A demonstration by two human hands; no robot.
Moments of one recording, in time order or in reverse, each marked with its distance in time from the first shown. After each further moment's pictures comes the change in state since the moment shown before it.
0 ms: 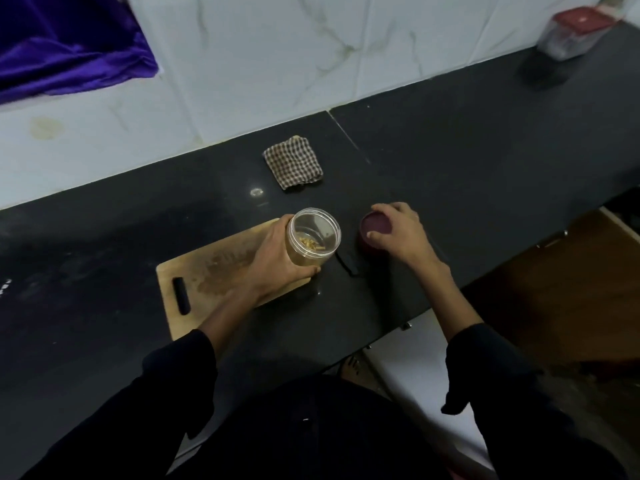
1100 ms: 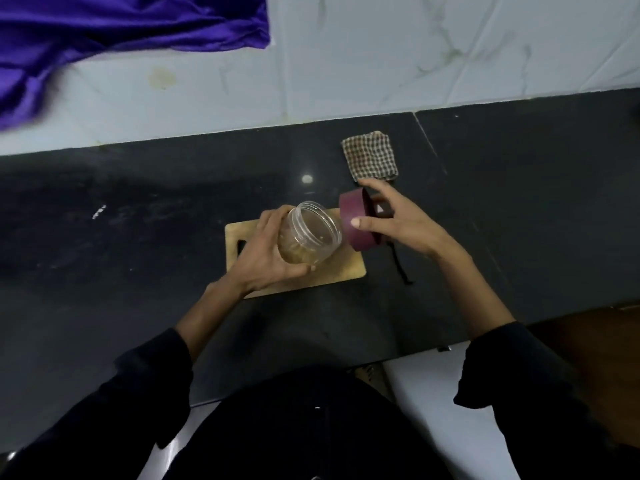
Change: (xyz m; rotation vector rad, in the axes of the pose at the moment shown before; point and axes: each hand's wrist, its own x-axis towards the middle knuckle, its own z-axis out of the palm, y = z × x) left_hand -0.073 -0.032 -0.075 0.035 0.135 -0.089; right_hand -0.003 -0.106 0.006 0.446 -0.464 -0.343
